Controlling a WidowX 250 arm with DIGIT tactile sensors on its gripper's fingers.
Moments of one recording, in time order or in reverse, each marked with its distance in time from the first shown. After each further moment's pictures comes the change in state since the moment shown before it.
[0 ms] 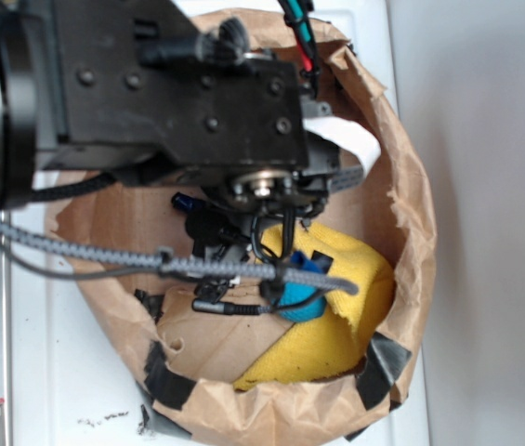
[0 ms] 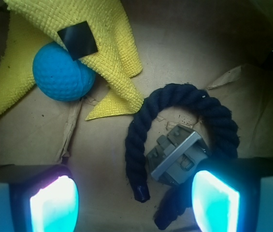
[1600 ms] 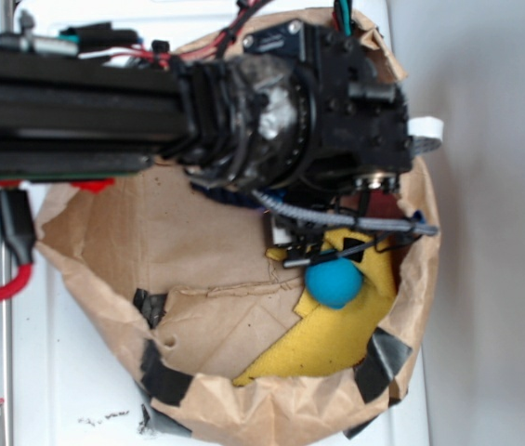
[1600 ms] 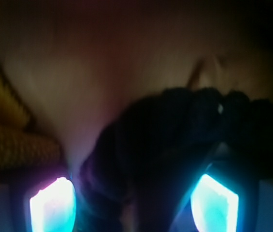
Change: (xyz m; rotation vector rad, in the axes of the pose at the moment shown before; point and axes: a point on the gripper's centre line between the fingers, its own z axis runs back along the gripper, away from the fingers) arm 0.034 0.041 -0.089 0.103 0.099 0.263
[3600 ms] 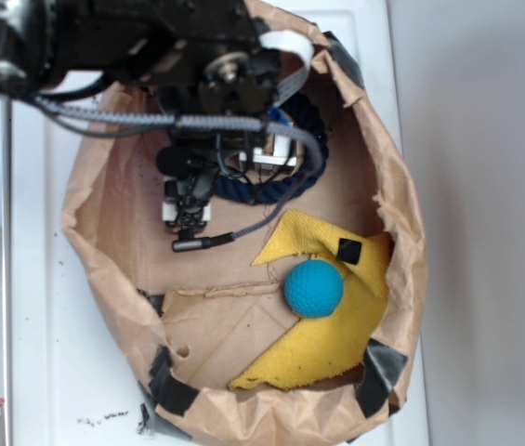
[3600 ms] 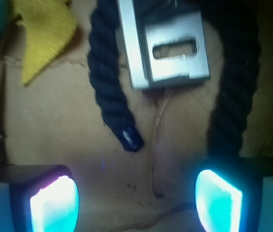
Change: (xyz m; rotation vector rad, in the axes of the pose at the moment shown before) arm -0.082 0.021 0.036 -0.144 0.013 -0.052
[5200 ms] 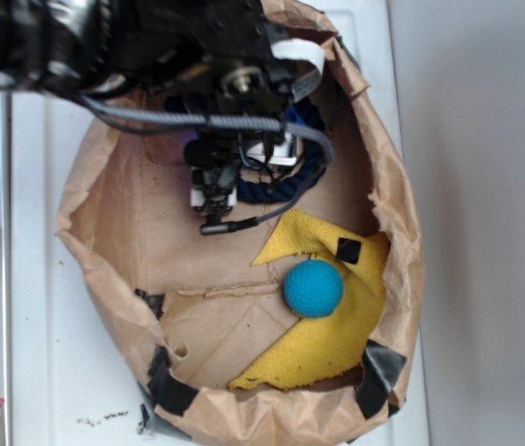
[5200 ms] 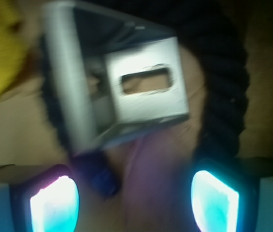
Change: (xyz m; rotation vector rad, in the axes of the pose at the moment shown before) arm 0.018 0.011 -0.001 0.004 -0.085 0.013
